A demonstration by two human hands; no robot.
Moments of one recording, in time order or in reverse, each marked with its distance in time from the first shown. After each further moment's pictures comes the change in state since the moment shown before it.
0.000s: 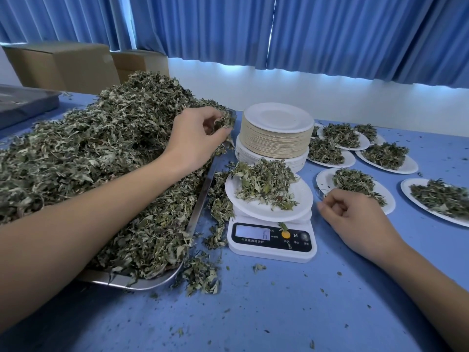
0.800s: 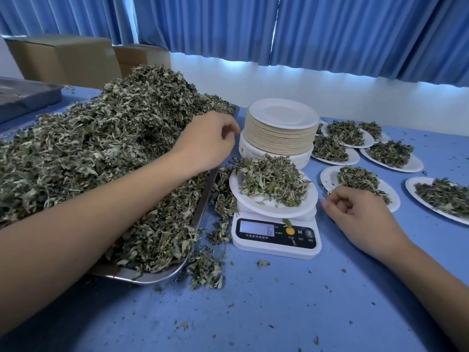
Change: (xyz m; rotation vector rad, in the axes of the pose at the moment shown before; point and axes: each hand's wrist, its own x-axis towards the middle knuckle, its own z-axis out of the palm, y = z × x) left_hand -0.006 0.014 0.001 0.219 -0.229 -0.037; right_hand 0.000 -0.001 -0.001 -0.021 -0.003 -0.011
